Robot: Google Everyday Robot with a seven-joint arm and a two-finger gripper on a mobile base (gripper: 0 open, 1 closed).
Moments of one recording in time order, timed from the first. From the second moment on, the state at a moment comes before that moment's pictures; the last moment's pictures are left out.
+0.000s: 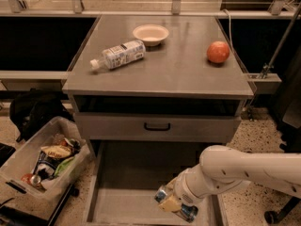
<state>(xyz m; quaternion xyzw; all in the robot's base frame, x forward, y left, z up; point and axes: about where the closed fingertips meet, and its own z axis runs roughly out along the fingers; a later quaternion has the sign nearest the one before) 0.399 -0.064 0.549 -0.51 0.82 0.22 0.17</state>
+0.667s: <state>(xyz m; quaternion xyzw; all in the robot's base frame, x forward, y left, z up) 0.422 -0.088 0.530 -0.49 0.82 0.22 0.18</state>
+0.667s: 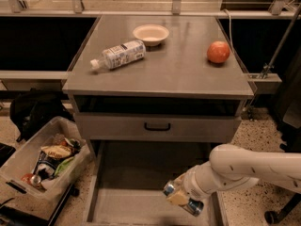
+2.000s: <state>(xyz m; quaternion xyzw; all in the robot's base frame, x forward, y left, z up) 0.468 -0.133 0.441 -0.46 0.83 0.24 0.18</state>
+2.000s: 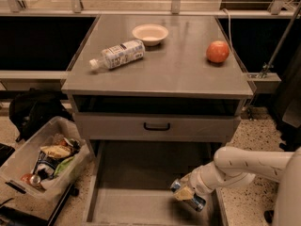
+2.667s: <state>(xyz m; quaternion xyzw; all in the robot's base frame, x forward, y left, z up) 0.458 -0.133 0.360 -0.42 0.84 0.32 0.13</state>
